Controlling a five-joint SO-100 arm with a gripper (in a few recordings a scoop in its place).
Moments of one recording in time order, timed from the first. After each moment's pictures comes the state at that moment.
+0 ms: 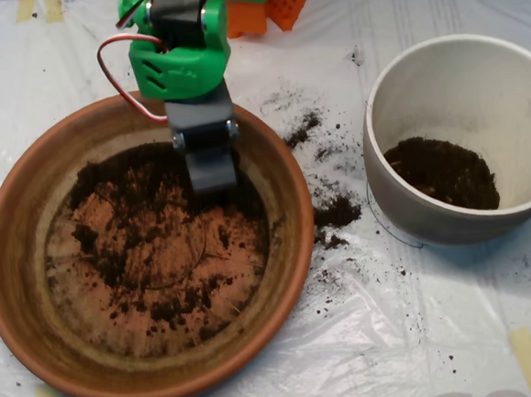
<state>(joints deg) 18.5 99.5 118.7 59.5 -26.6</state>
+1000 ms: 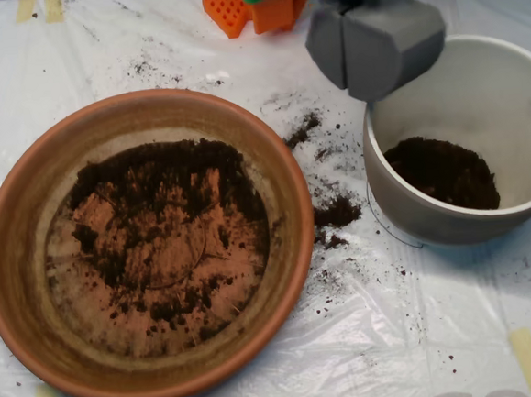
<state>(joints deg) -17.8 110.7 82.4 81.0 -16.7</state>
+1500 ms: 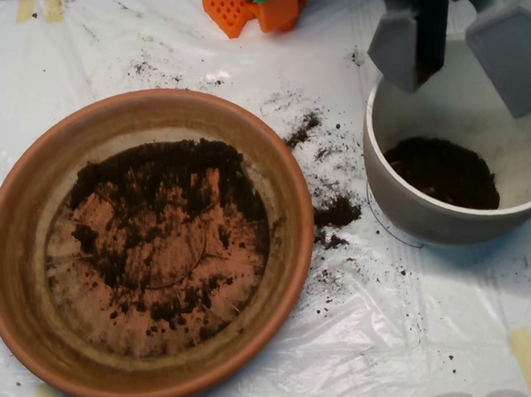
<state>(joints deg) -25.2 101.1 75.0 80.2 -15.2</state>
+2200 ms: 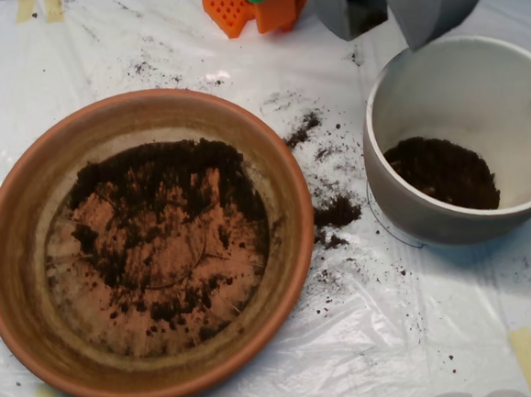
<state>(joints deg) -19.2 135.5 101.5 76.6 -13.6</state>
